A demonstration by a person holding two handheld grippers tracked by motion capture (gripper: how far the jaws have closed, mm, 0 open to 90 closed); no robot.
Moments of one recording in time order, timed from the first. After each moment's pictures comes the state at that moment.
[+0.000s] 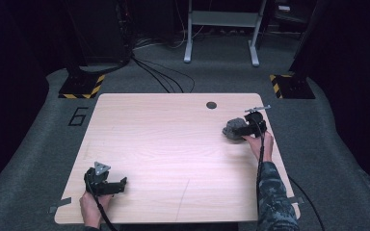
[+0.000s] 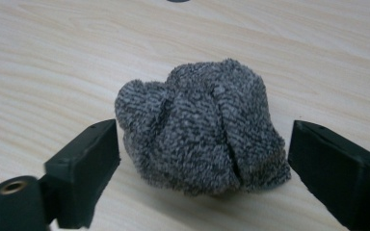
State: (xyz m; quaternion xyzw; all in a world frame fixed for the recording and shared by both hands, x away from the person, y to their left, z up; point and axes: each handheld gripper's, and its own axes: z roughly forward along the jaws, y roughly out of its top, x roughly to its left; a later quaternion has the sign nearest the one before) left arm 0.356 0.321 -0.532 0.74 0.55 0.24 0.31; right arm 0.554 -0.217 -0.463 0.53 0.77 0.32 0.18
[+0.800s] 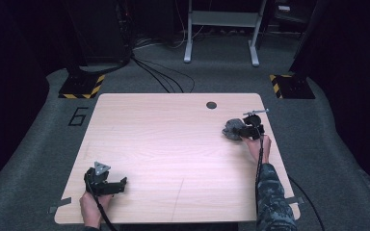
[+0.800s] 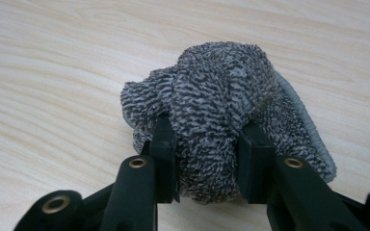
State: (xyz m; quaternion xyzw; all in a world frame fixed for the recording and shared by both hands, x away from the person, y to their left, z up) left arm 0.356 0.321 -0.532 0.74 0.55 0.24 0.31; right arm 0.555 -0.217 -0.481 0.53 0.77 0.33 0.16
